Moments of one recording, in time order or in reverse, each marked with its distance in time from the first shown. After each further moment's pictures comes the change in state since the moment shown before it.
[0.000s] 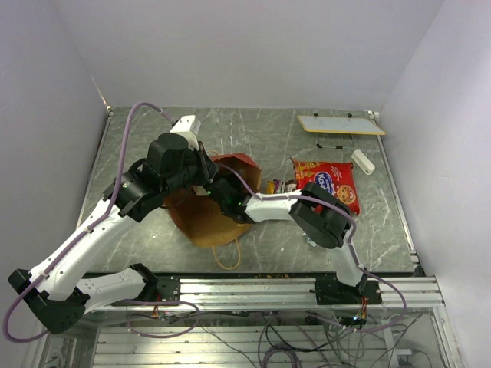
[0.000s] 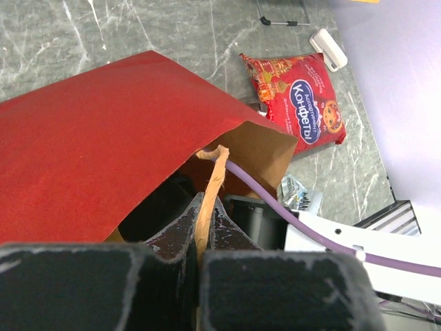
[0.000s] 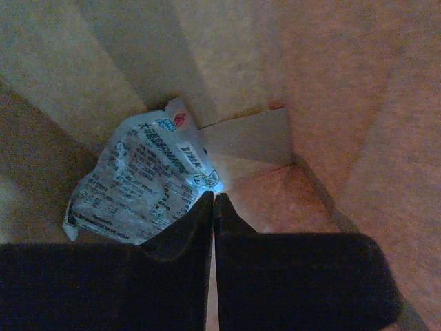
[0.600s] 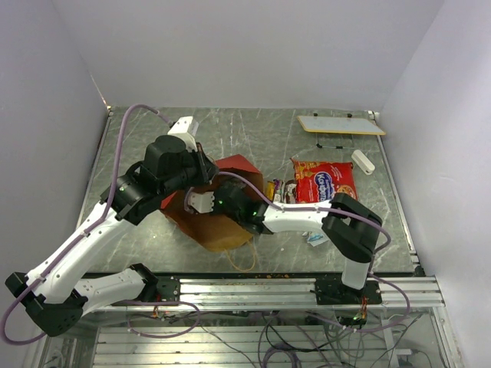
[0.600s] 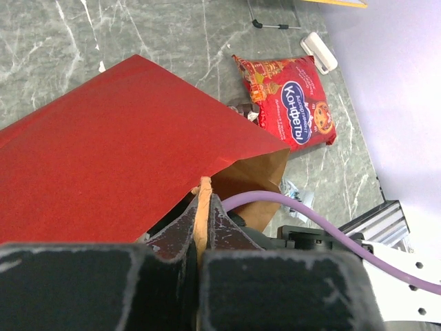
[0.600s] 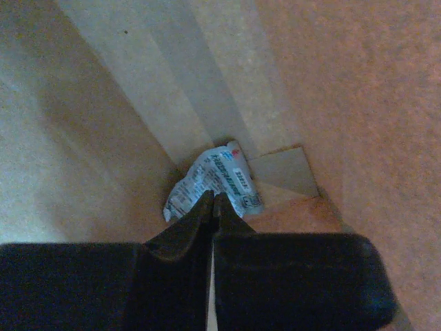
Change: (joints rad) left arm -0.005 -0.024 -0.010 0.006 -0.003 -0.018; right arm 0.055 -0.254 -0.188 -0.014 -0.354 0.041
